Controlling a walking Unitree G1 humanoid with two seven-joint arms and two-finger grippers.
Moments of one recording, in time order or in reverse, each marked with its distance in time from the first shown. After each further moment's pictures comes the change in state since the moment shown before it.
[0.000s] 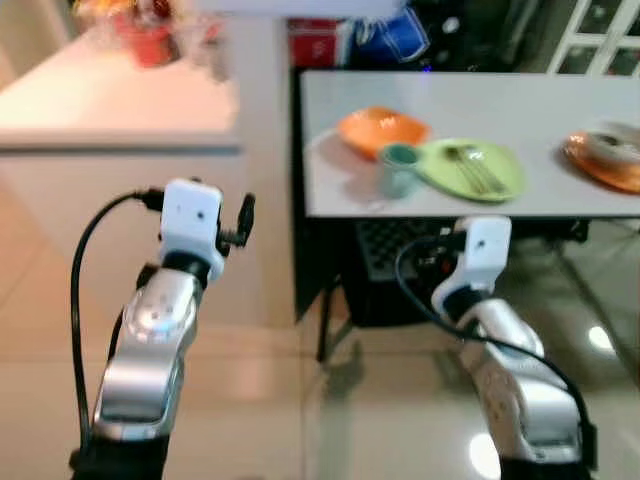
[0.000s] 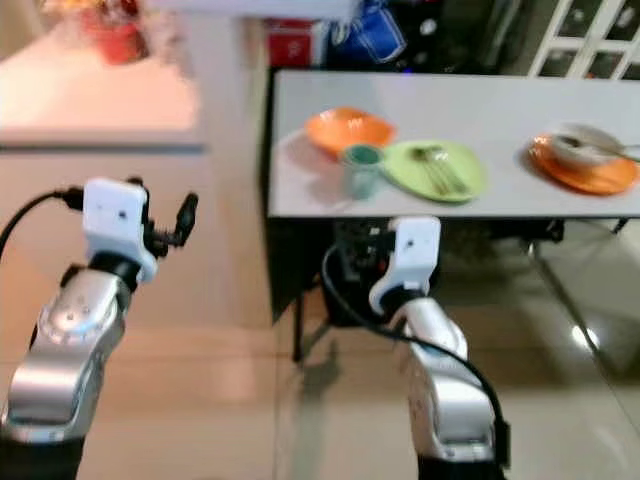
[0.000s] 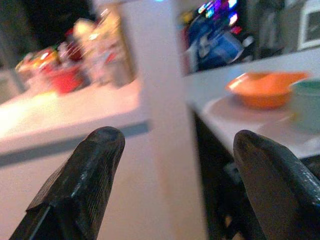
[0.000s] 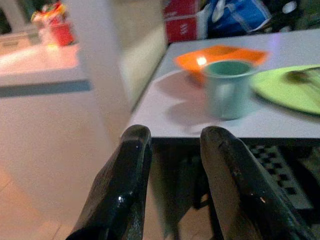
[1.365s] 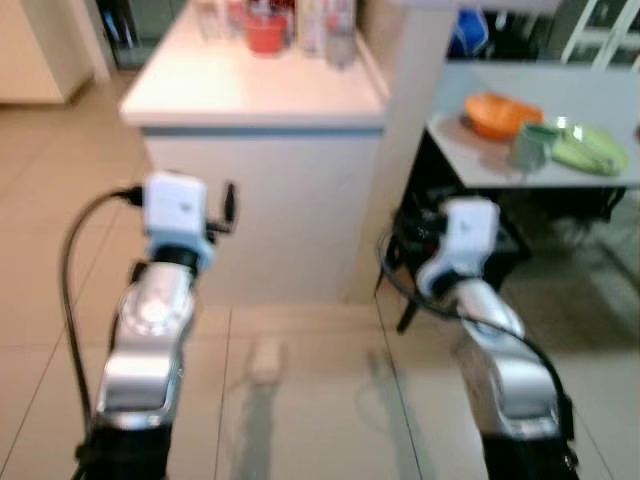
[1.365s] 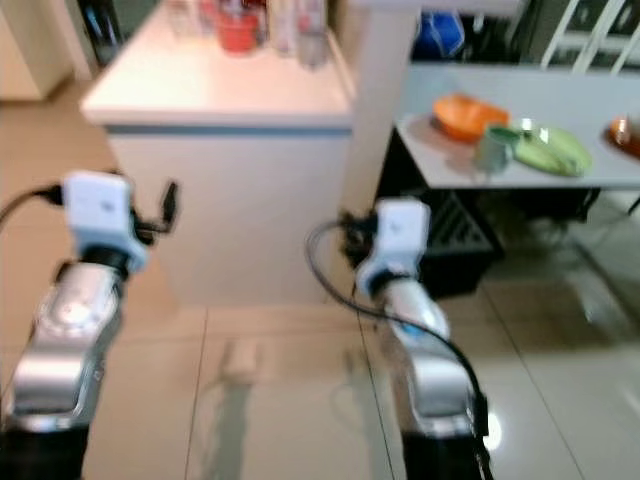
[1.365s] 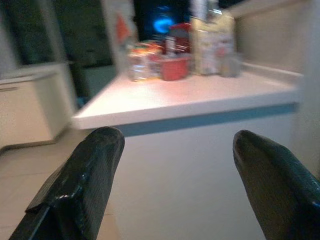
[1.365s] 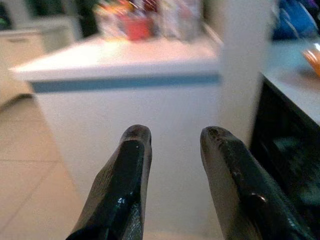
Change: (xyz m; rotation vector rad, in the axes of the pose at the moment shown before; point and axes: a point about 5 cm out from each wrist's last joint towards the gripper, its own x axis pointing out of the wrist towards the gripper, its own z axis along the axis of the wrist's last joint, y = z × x) left arm 0.008 0.008 0.006 -0.038 -0.059 0.121; right arm 0.018 0.008 0.014 -0.058 -0.057 -0.027
